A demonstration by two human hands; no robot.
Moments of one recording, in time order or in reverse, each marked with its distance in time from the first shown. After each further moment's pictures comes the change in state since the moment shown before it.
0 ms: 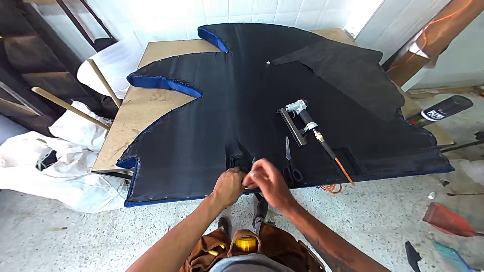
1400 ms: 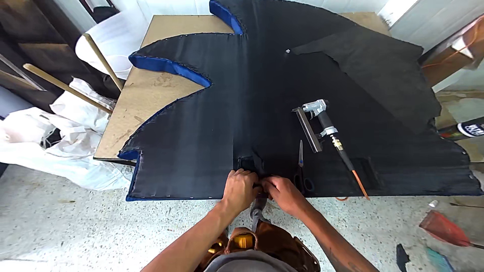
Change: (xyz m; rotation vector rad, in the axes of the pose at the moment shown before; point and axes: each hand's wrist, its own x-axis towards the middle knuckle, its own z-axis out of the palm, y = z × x) left_hand 0.013 0.012 0.004 0.013 0.071 -0.102; right_hand 0.029 0.039 -0.030 -0.563 -0.275 0.300
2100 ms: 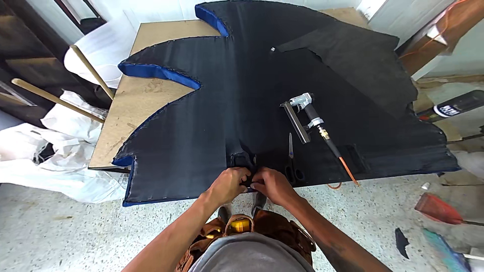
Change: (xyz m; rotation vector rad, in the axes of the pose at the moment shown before) left_hand -0.001 -0.021 -0.022 -0.171 -0.197 0.151; right_hand 0.001 0.002 0.013 -0.274 0.087 -0.127
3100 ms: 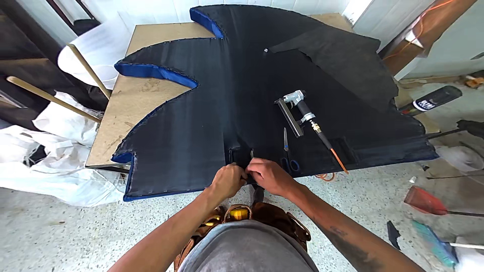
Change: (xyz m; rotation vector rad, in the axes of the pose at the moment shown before) left_hand -0.010 0.013 0.008 0.148 -0.048 -0.124; right_hand -0.011 -0.018 -0.016 0.007 0.186 -0.376
